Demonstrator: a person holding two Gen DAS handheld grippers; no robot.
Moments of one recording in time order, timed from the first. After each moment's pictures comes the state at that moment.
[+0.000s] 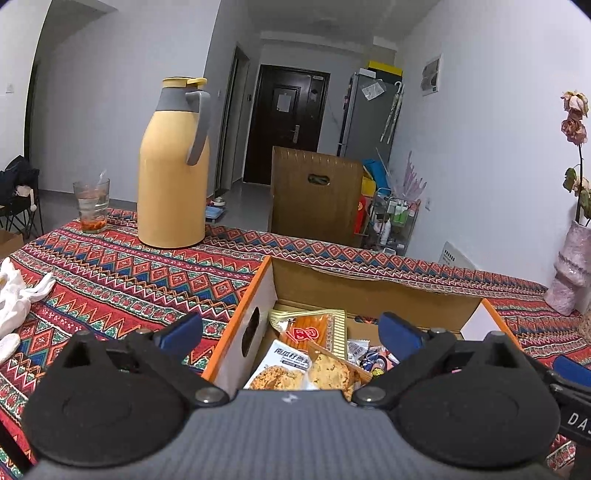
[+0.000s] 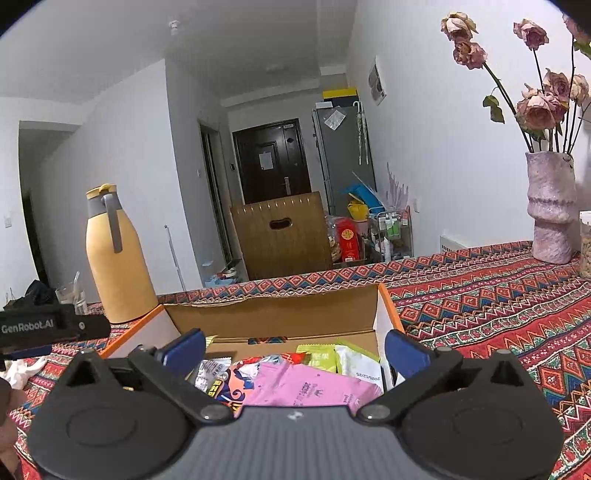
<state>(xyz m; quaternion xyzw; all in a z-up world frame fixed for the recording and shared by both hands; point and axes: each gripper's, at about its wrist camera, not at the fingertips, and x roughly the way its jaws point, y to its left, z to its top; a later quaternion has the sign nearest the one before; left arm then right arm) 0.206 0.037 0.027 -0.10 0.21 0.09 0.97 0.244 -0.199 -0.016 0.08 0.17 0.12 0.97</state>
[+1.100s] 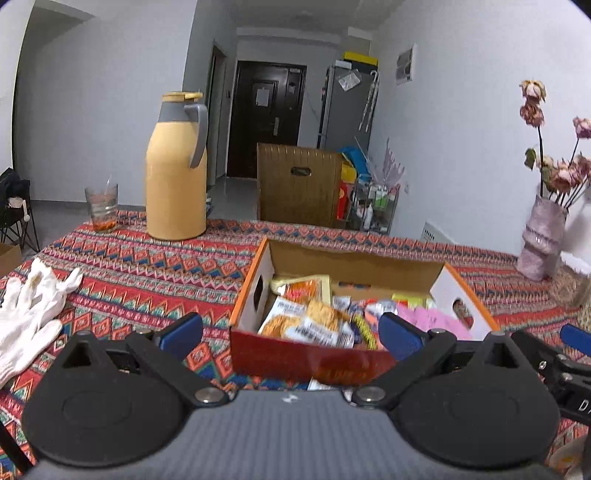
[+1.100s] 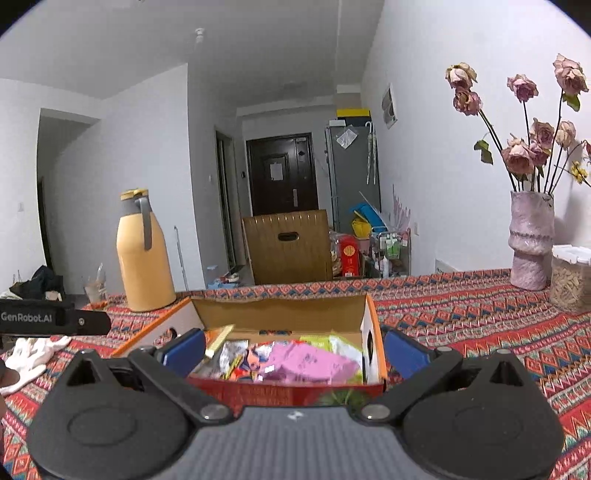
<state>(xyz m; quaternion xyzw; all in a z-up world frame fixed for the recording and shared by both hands) 0.116 0.034 0.046 -0.07 0.23 0.06 0.97 0.140 -0.211 0.010 0.04 0.15 0.13 0.98</state>
